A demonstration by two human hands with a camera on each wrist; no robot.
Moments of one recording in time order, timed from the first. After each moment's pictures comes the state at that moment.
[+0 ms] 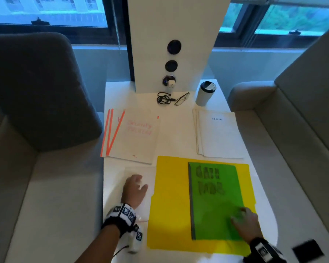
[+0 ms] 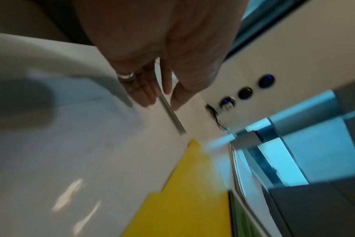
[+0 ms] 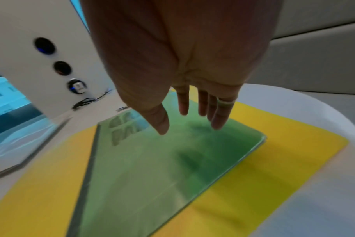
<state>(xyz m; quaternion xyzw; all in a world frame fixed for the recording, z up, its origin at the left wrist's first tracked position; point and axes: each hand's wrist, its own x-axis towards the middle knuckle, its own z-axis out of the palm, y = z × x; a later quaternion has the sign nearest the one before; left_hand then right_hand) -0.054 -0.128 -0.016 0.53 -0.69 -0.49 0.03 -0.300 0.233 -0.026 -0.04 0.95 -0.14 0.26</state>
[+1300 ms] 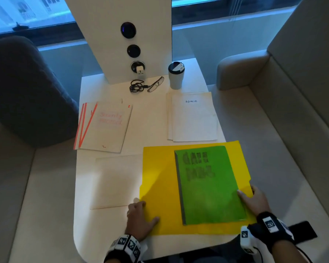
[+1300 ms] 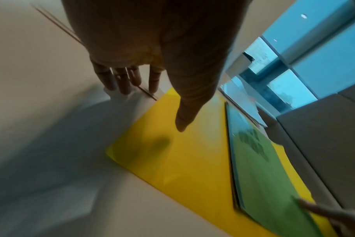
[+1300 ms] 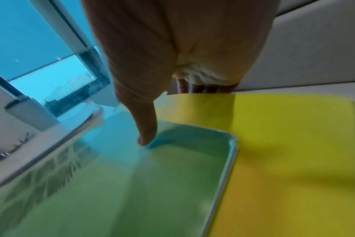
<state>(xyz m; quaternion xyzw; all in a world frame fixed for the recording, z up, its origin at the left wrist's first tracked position) -0.099 0.094 -0.013 0.53 -0.73 -0.40 -0.17 -0.450 0.343 -0.015 -0.02 0.89 -0.32 0.32</state>
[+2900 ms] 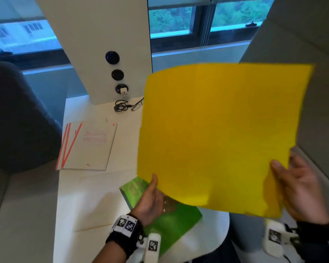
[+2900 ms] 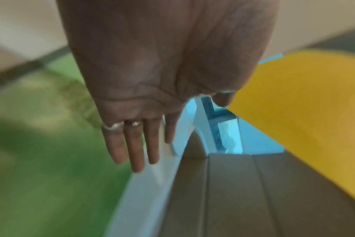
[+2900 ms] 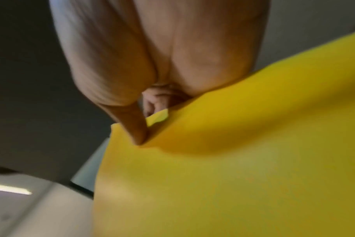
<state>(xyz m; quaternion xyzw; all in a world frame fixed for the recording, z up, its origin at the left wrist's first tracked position) -0.227 0.098 0.113 0.34 -0.34 -0.88 -0.06 -0.462 0.361 0.230 -0.15 0.66 -0.71 0.17</state>
